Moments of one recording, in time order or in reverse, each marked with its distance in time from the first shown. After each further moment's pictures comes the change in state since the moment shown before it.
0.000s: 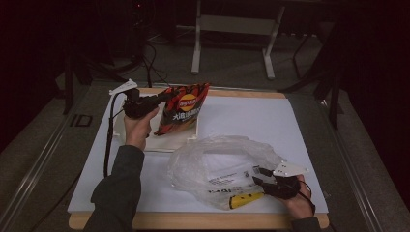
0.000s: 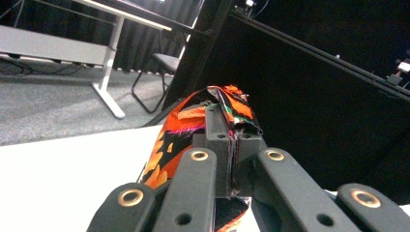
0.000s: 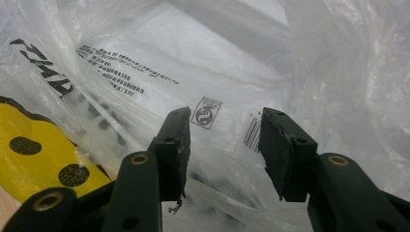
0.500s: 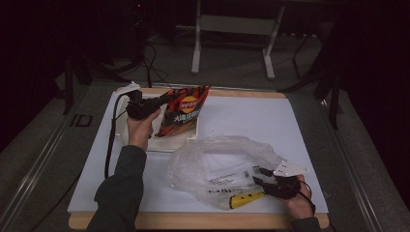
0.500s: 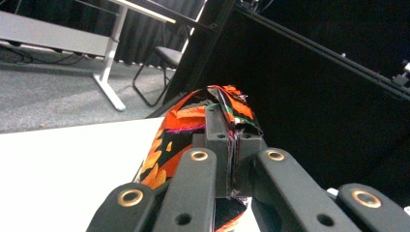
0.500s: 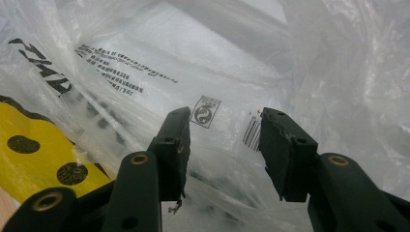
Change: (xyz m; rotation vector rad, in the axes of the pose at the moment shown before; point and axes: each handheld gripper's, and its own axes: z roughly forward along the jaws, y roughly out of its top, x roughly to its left) left arm 0.011 -0.011 0.007 0.011 0.006 -0.040; right arm -0.001 -0.001 0.000 -0.002 0.001 0.003
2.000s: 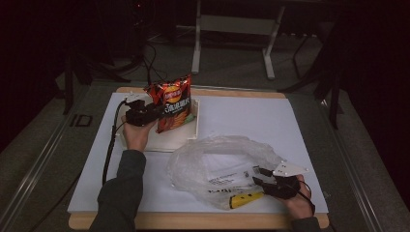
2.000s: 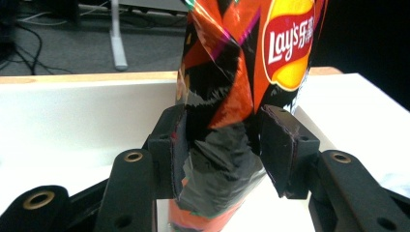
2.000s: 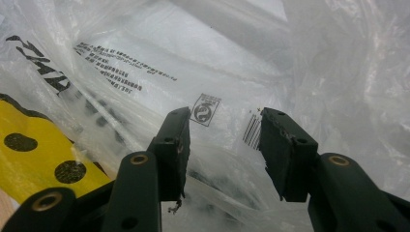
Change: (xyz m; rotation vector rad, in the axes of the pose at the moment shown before) left arm 0.027 -0.032 0.007 0.181 0.463 0.074; right arm 0.000 -0.001 0.002 0.005 0.004 0.002
